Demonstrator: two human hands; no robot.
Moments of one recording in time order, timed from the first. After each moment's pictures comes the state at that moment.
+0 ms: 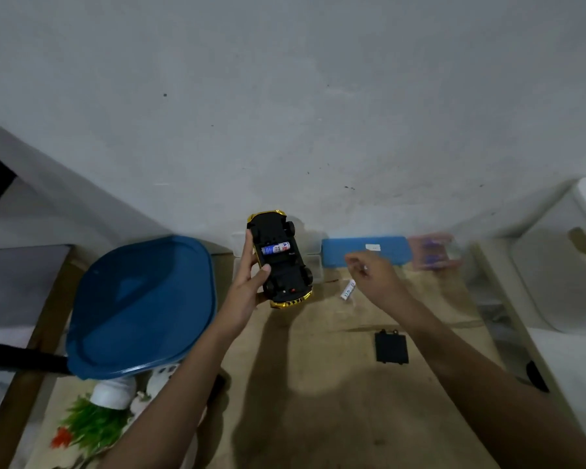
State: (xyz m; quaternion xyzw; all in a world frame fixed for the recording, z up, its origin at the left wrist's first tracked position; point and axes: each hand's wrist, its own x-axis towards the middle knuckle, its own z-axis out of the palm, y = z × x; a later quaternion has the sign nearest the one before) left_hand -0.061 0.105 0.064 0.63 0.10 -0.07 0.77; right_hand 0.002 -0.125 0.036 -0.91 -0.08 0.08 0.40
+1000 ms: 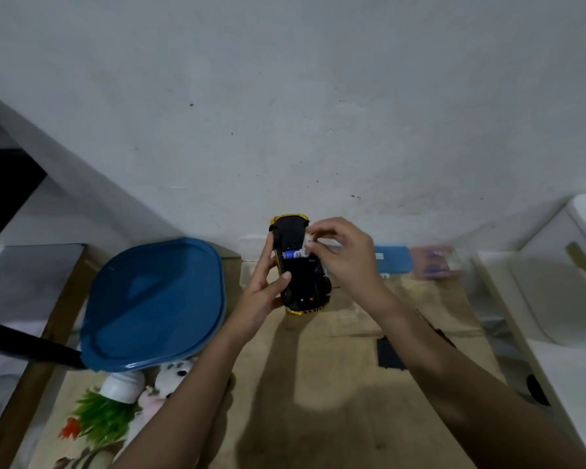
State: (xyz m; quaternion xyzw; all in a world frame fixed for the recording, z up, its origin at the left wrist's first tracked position) left_hand -0.074 0.099 0.078 0.63 0.04 -0.08 0.77; right_hand -0.018 -0.053 0.122 -0.78 -0.16 -0.08 0.59
